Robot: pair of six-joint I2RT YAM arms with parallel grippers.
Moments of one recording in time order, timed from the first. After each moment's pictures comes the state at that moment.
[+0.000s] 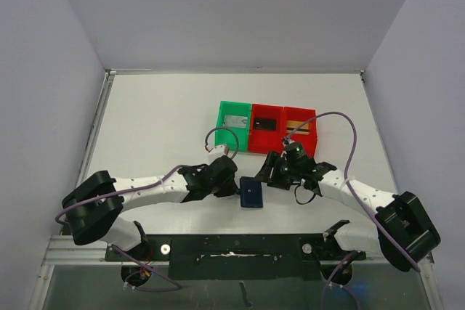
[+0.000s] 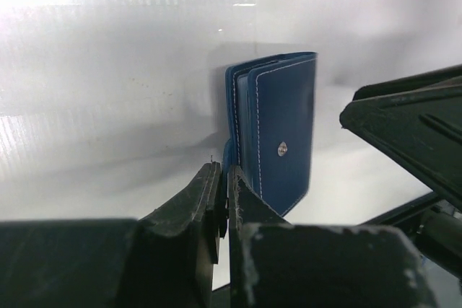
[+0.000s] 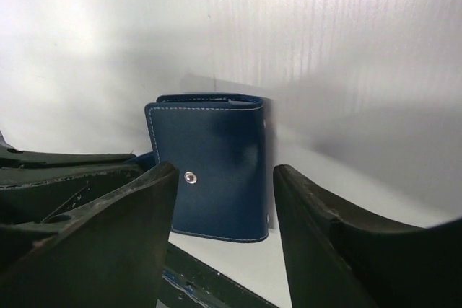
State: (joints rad) left arm -1.04 1.48 0.77 -0.21 -0.21 -1.09; right arm 0.57 1.23 0.54 -0.19 -0.22 0.84
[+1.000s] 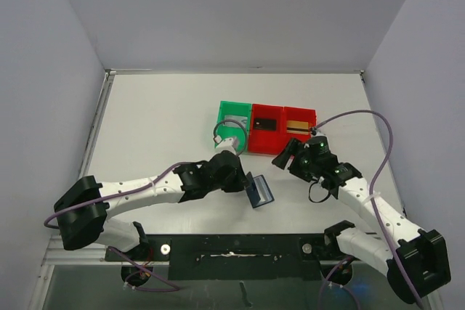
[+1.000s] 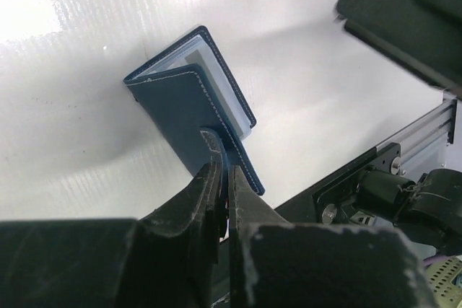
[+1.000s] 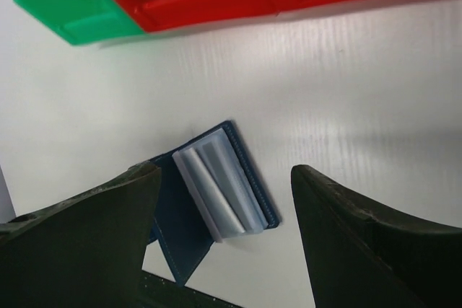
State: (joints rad) left arm -1.09 1.39 0.86 -0.18 -0.16 -1.01; right arm 0.44 0.98 0.58 -0.38 -0.07 0.82
